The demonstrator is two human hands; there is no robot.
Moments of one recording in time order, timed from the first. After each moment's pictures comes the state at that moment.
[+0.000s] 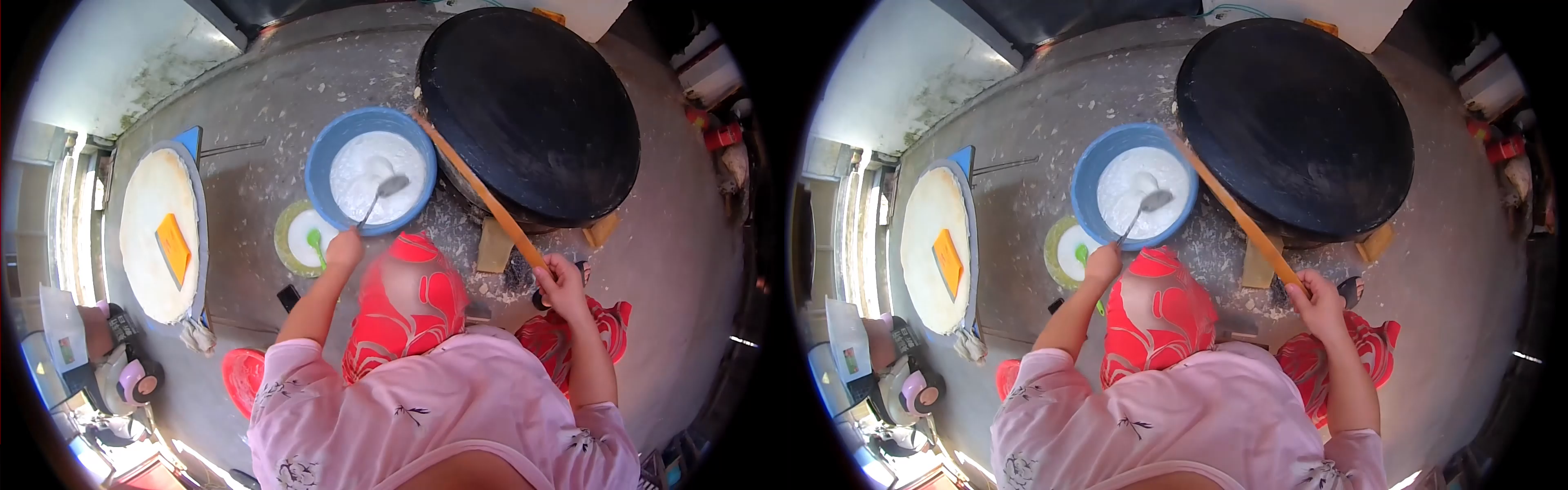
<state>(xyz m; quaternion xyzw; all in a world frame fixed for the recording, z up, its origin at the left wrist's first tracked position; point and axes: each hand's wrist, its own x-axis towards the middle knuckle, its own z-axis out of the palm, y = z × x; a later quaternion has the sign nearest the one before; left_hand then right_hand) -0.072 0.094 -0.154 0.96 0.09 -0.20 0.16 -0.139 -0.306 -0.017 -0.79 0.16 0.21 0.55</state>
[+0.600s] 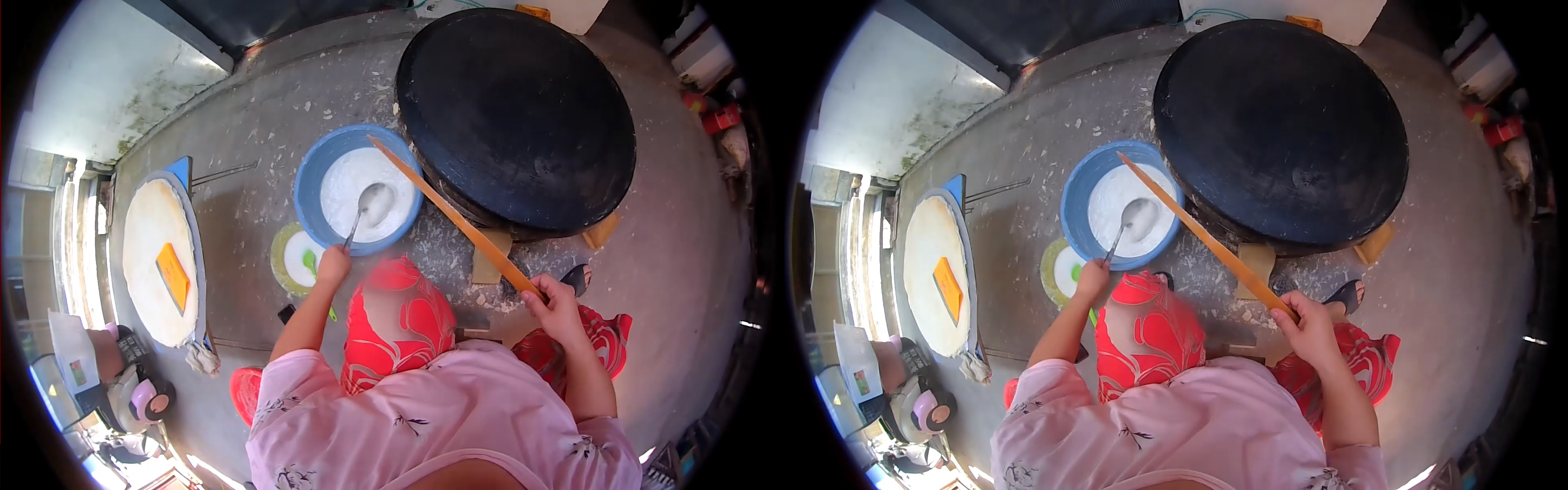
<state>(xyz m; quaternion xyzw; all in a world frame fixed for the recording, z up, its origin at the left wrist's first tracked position) -0.055 0.098 -0.173 0.95 0.15 -0.17 0.22 -0.139 -0.304 0.001 -0.81 0.11 0.19 0.54</state>
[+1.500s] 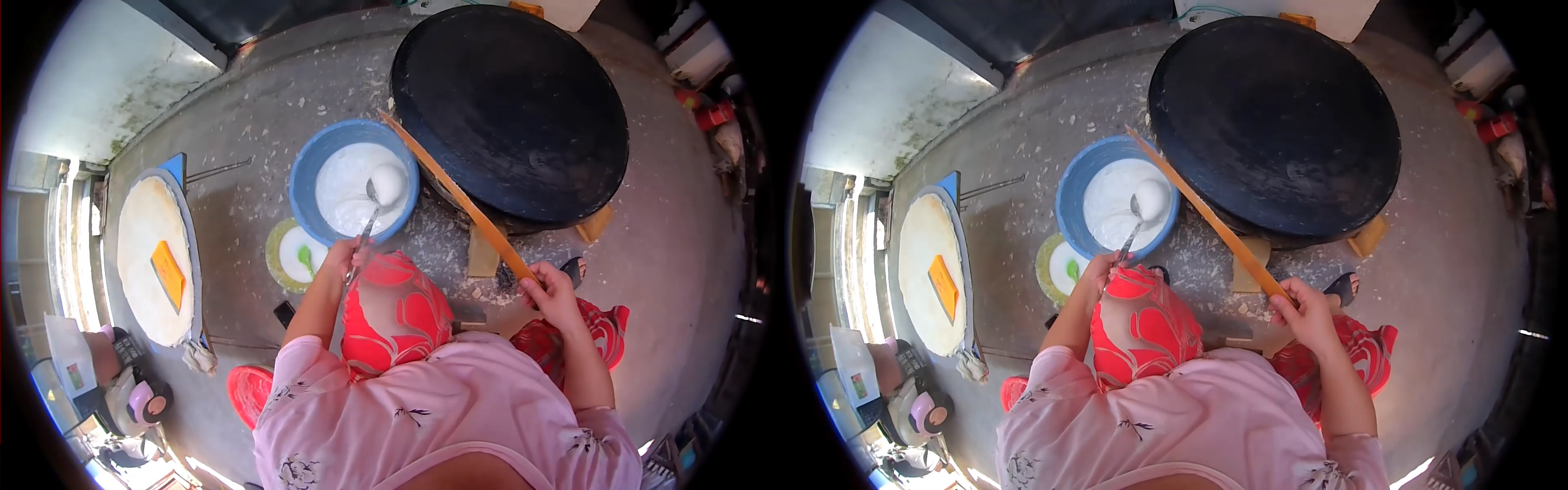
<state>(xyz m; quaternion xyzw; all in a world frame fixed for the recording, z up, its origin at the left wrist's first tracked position) -0.050 0.088 -0.187 0.20 0.39 -0.41 0.80 -0.138 -0.306 -0.006 -0.73 0.17 0.22 0.63</state>
